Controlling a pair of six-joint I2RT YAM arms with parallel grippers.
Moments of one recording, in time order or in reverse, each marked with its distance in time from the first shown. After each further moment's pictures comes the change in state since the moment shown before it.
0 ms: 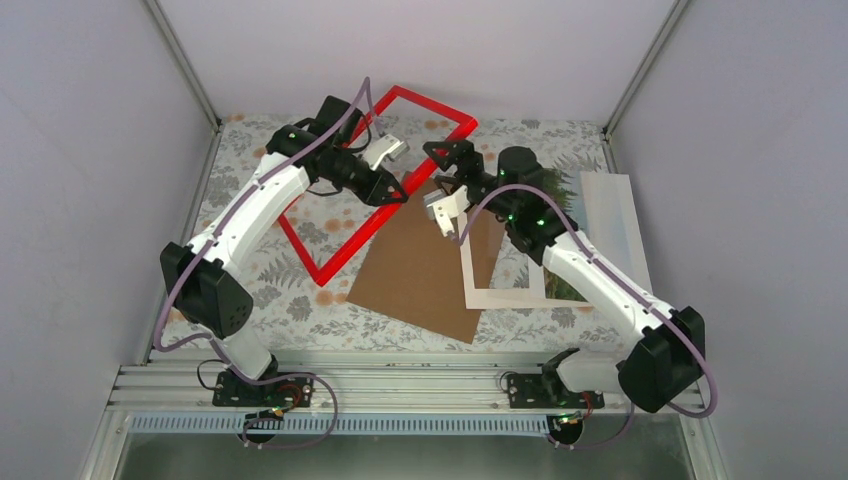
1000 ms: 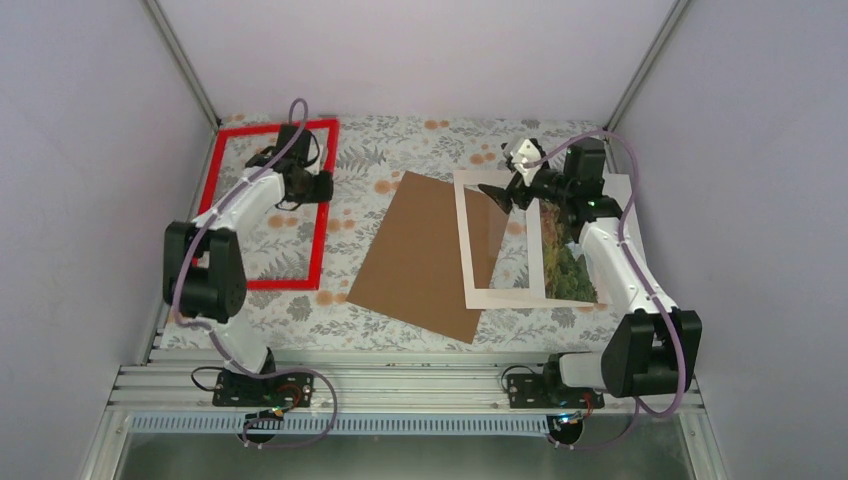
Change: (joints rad) left arm 0.312 0.105 -0.422 0.410 -0.572 -0.382; right arm -0.484 0.042 -0.019 -0.209 -0.474 1.091
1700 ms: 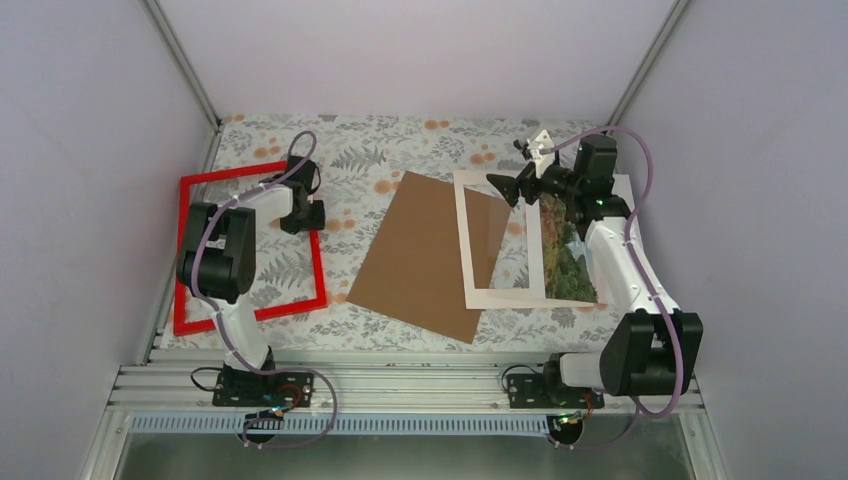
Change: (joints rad) left arm 0.017 0.091 -0.154 0.119 -0.173 -0.042; right arm -0.045 0.000 0.016 0.031 -0.014 0.173
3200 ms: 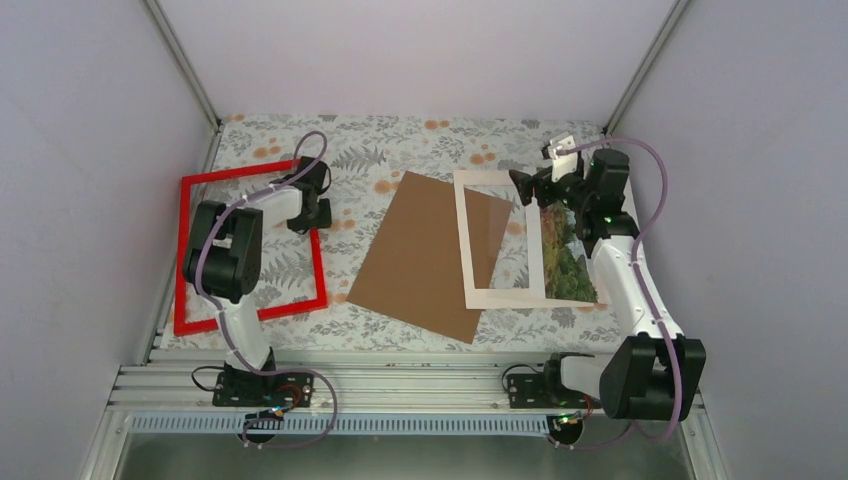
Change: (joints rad) left arm -0.060 0.013 0.005 0.034 -0.098 -0.068; right arm -0.051 -0.111 -0.108 0.040 0.279 0.154
